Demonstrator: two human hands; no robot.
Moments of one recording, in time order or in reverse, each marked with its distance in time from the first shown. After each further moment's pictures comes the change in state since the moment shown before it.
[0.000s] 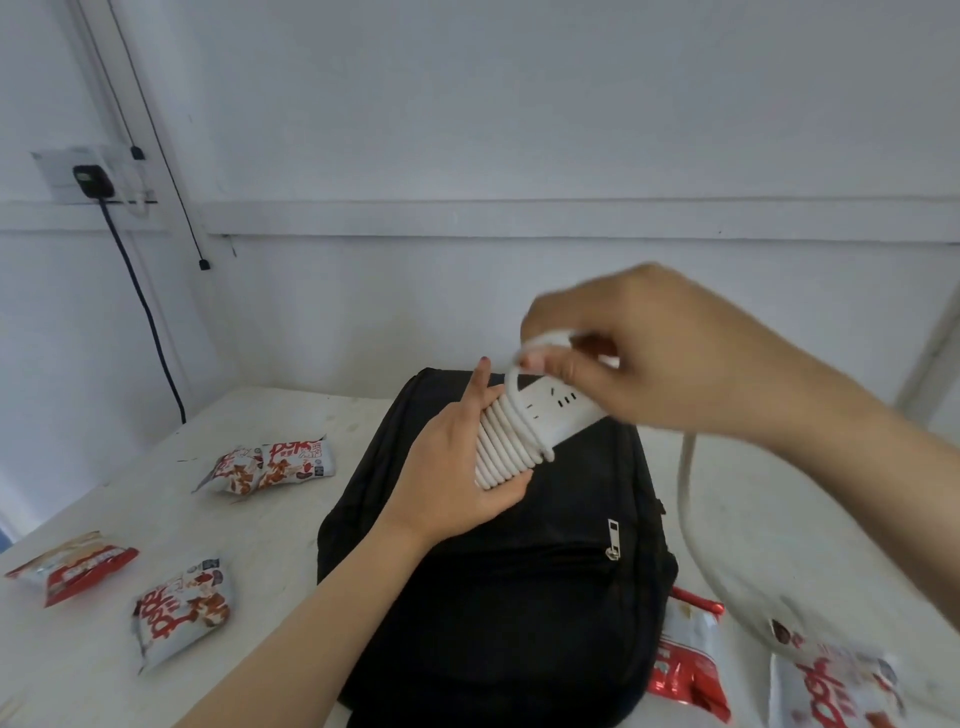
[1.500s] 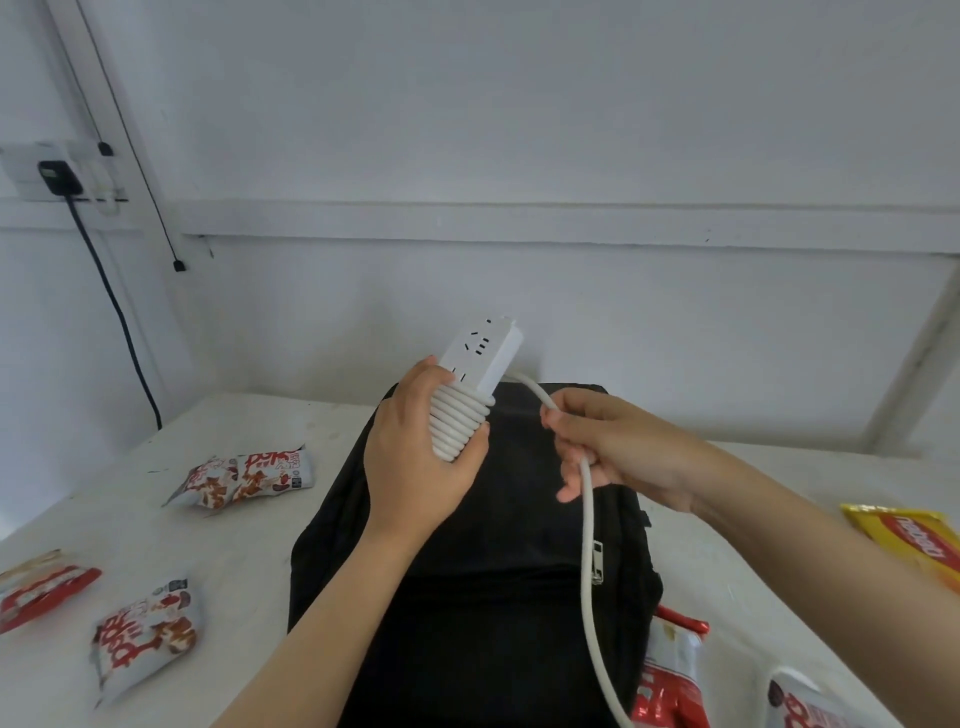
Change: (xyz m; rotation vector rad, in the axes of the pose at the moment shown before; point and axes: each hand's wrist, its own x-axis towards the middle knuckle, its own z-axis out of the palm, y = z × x) left_hand 0.016 -0.001 0.004 0.096 0.362 -0.172; right_hand -0.028 0.052 0.077 1.187 -0.230 0.822
